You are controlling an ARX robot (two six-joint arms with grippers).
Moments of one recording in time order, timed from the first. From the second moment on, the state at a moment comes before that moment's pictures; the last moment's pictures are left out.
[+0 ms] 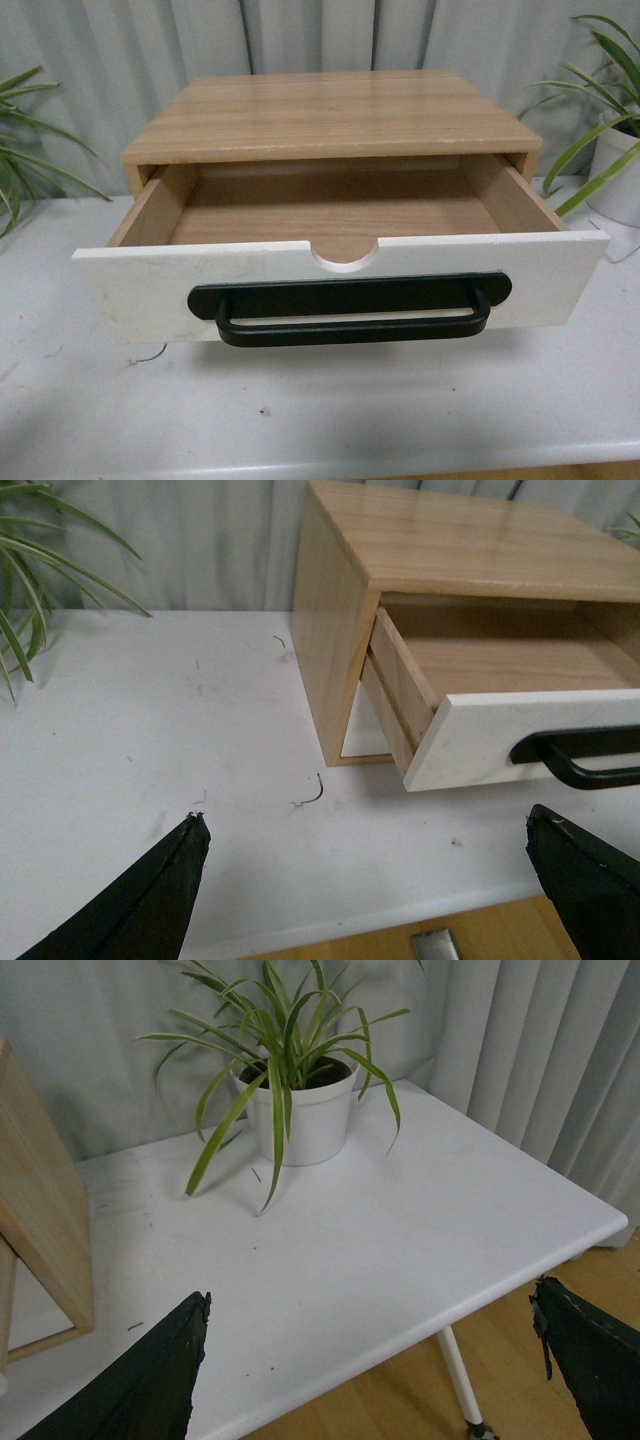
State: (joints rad) left arm 0.32 0.32 0.15 -0.07 0.48 -0.05; right arm -0.01 0.40 0.21 0.00 0.37 0.07
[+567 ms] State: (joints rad) left arm 0.02 0.01 0.02 0.00 0.03 -0.01; right arm 0.00 0.25 0.07 0.18 0.00 0.01
